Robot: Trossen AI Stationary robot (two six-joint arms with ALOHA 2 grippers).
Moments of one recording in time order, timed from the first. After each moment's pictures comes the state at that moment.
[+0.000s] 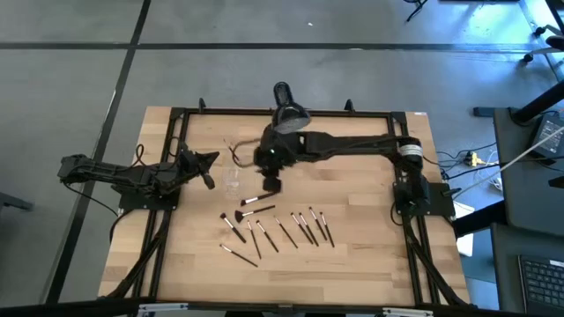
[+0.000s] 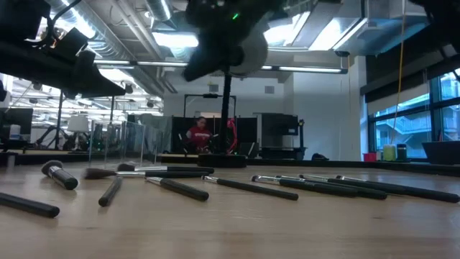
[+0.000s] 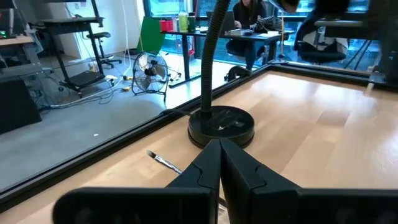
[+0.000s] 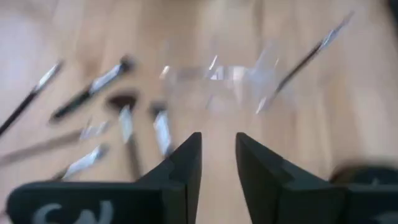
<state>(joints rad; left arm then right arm) -0.08 0.24 0.01 0.07 -0.81 -0.12 -0.08 1.98 1.79 -0.63 -0.01 -0.10</state>
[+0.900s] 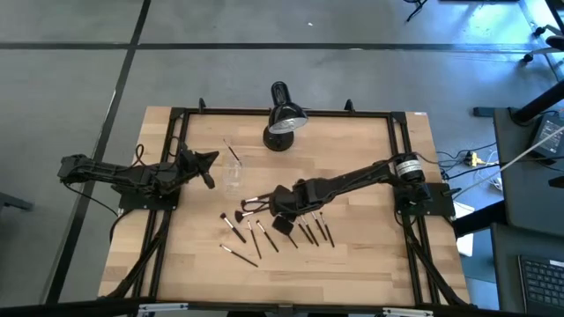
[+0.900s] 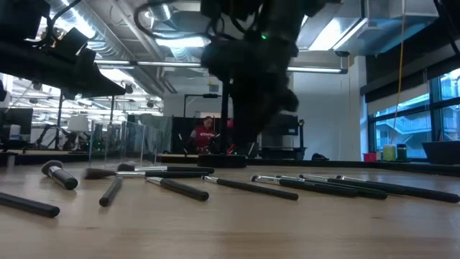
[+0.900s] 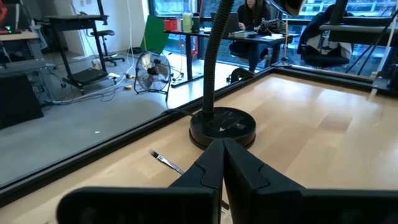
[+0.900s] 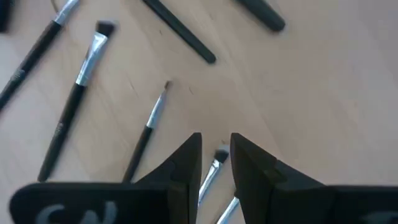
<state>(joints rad) -0.08 0.24 0.01 0.08 -0.81 -0.15 0.17 2.03 1.57 -0.76 0.16 0.67</state>
